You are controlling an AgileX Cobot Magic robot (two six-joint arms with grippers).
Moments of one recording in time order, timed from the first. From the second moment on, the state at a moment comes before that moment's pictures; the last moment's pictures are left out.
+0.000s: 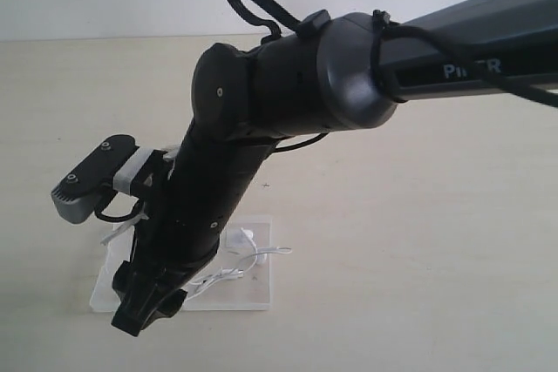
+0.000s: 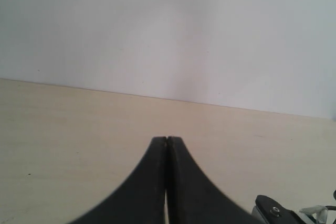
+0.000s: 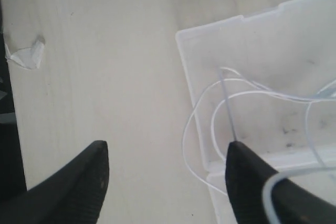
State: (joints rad) left arm -0.03 0.45 -0.20 1.19 -0.16 -1.47; right arm 0.94 2.01 -1.33 0.60 0.77 -0.72
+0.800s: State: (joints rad) left arm -0.05 0.45 -0.20 1.19 -0.16 -1.47; right arm 0.94 1.94 -1.33 0.59 0.80 -0.63
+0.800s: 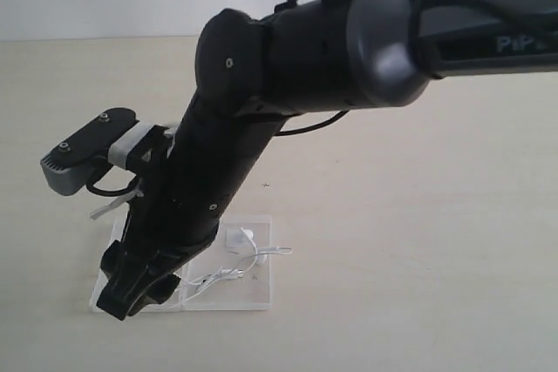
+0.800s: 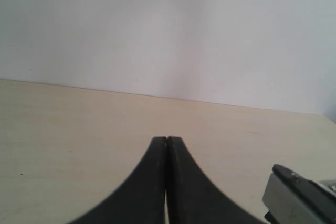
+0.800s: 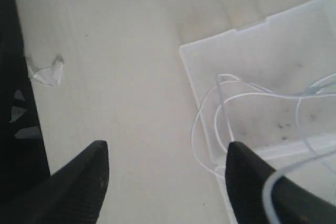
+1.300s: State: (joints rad) left arm -0.06 0.45 -0.20 1.19 -0.16 -1.47; right arm 0.94 1.91 -1.33 0.48 0.98 -0.71
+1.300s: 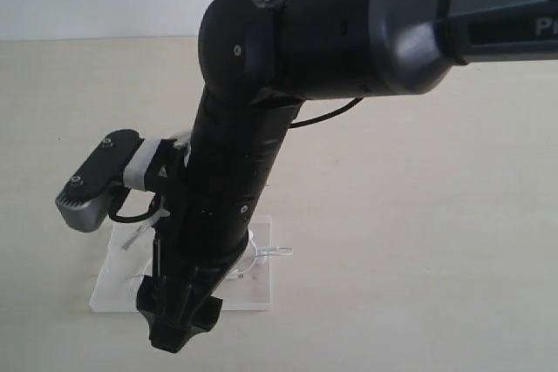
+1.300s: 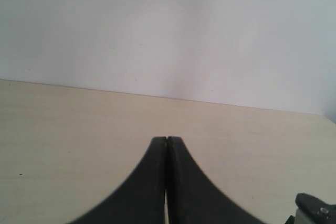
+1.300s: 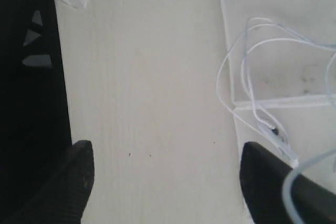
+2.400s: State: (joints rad) left arm -0.06 0.45 -0.20 1.19 -0.16 -1.47; right arm 0.94 2.01 -1.33 0.36 0.85 -0.65
